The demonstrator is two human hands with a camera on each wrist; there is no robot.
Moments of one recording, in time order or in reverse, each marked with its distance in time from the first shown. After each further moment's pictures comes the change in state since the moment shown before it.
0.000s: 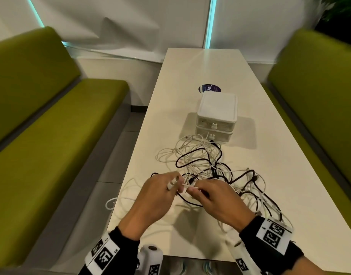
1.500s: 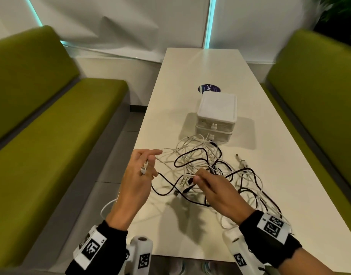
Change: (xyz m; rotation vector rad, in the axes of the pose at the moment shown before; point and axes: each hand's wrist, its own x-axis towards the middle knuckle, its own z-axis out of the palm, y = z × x) left_hand 0.008 -0.015 -0.024 -0.266 0.414 -0.024; right_hand 0.009 0.001 -0.010 0.224 0.018 0.048
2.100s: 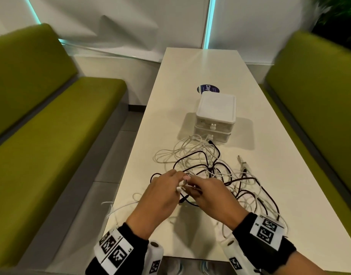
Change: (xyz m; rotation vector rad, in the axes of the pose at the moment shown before) left_hand -0.013 -0.001 0.040 0.596 -0.433 0.142; right_hand 0.002 -0.007 0.014 -0.230 -0.049 0.001
